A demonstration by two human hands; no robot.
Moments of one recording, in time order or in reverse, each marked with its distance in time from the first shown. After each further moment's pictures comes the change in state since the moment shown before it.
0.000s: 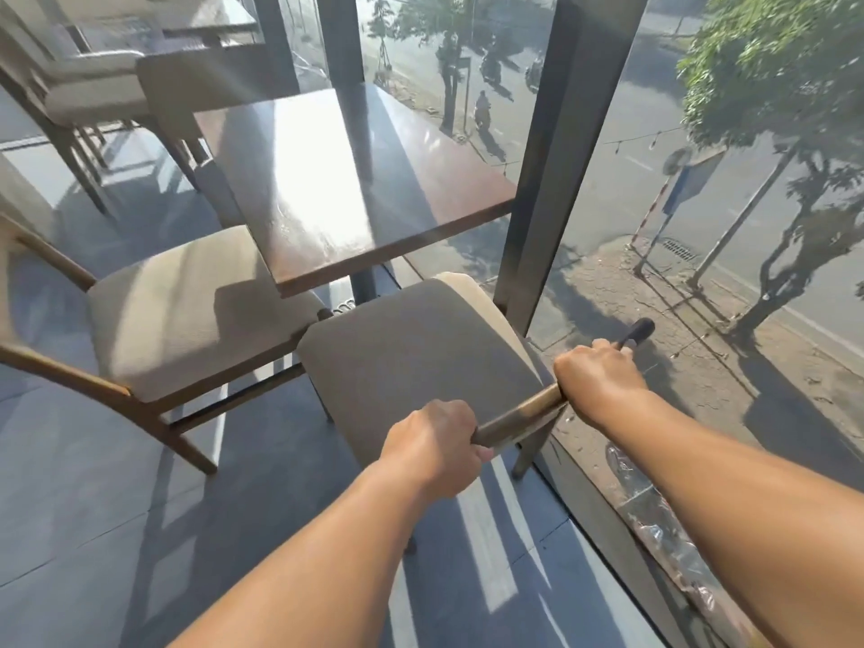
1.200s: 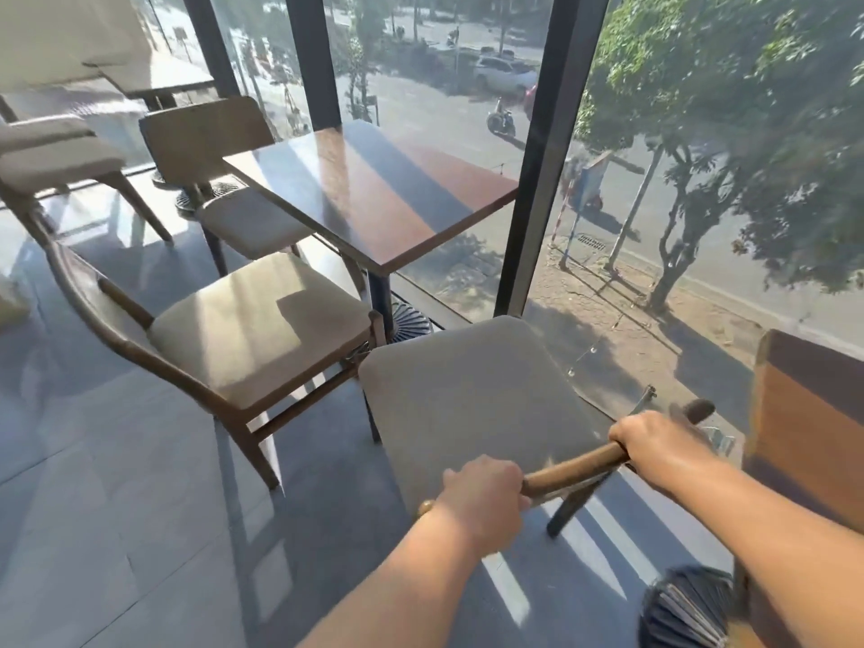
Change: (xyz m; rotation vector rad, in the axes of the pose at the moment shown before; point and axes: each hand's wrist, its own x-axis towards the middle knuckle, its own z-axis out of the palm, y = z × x) left_hand -0.237 -0.162 -0.004 0.105 -0.201 0.312; right_hand -0.280 -0.182 0.005 0.188 -0.176 0.298
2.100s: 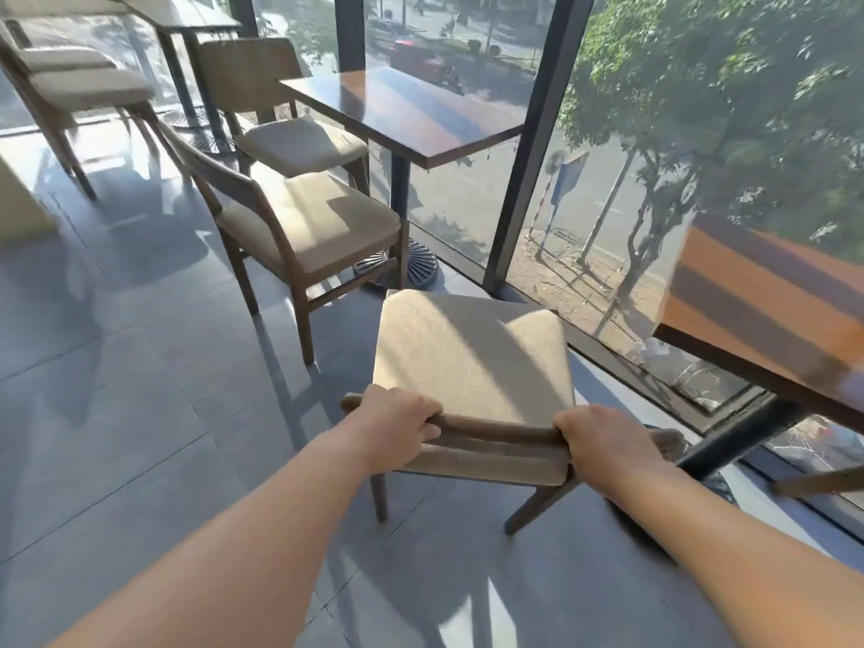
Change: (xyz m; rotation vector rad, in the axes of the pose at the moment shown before) left_hand -0.339 -0.134 0.099 0.187 0.092 0.167; right_hand -0.374 -0.161 0.136 0.032 0.142 -0.183
